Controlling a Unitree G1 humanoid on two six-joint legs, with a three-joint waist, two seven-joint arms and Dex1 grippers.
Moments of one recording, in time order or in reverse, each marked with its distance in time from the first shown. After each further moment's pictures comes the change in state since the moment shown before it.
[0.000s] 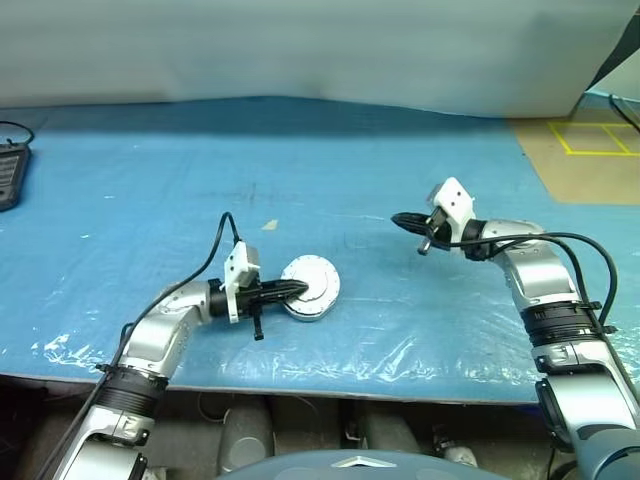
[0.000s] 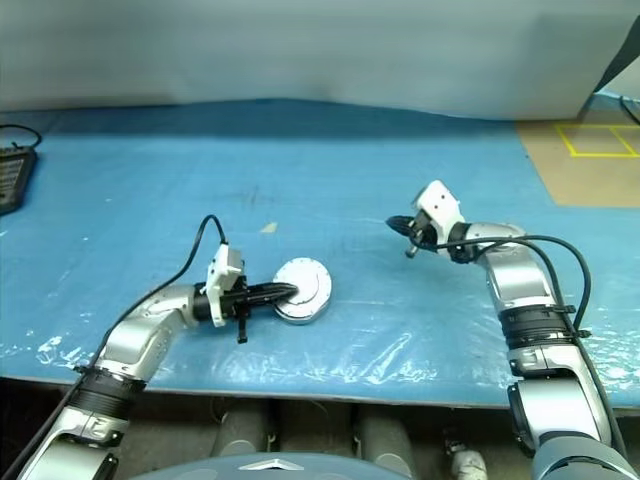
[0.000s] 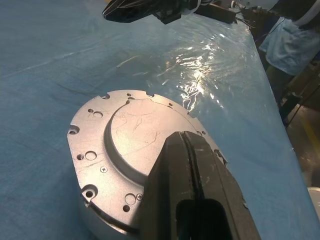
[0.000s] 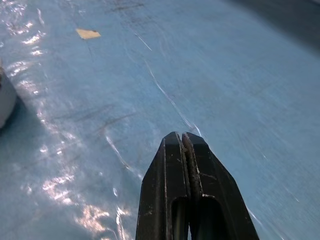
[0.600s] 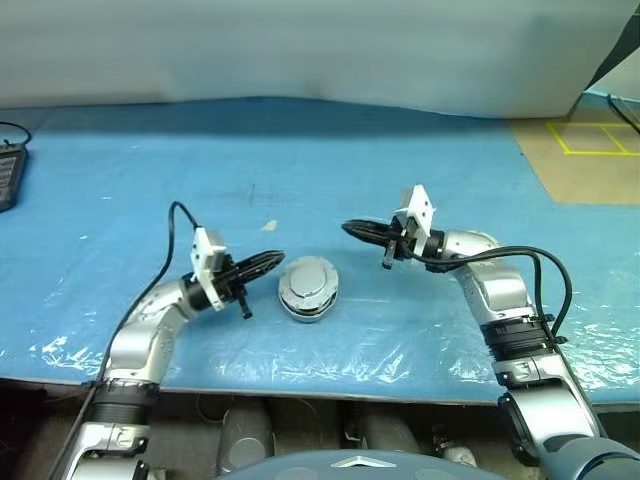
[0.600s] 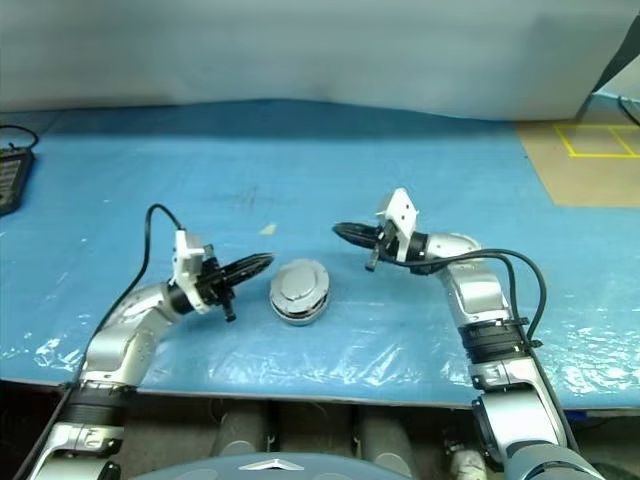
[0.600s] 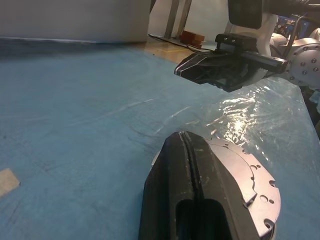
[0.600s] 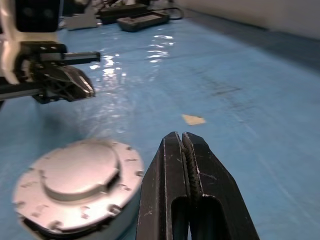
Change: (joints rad) left arm 0.105 -0.027 0.197 -0.081 -0.108 -0.054 0.088; right arm 0.061 0.158 0.075 -0.166 0.164 0.018 0.144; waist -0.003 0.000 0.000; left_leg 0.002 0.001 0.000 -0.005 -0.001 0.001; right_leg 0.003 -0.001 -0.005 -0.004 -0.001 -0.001
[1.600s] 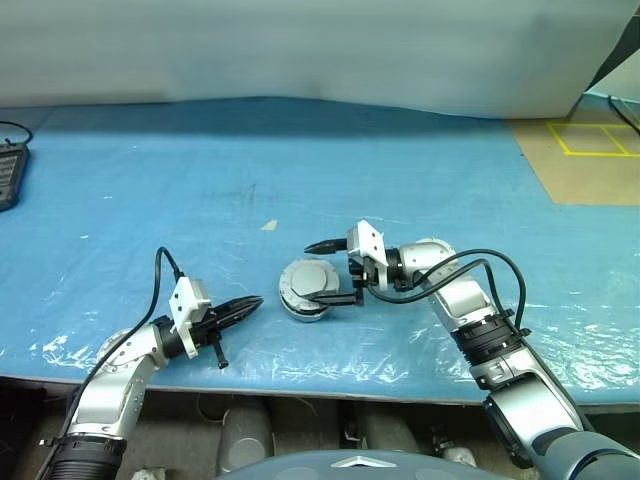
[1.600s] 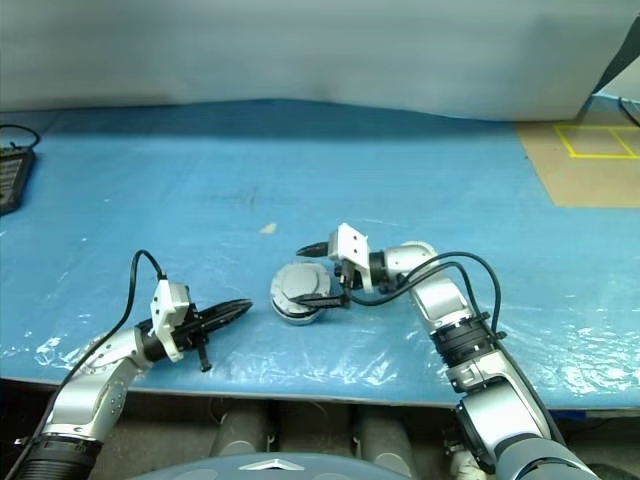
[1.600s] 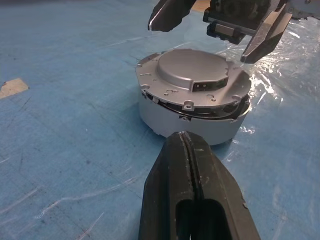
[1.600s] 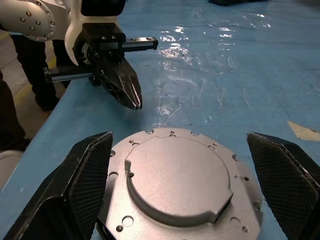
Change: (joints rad) left arm 0.193 0.070 -0.007 0.000 0.102 -0.165 -0.008; right arm -0.039 0.051 0.182 0.079 -0.114 -0.131 0.134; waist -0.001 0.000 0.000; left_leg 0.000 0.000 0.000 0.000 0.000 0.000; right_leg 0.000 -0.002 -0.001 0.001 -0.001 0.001
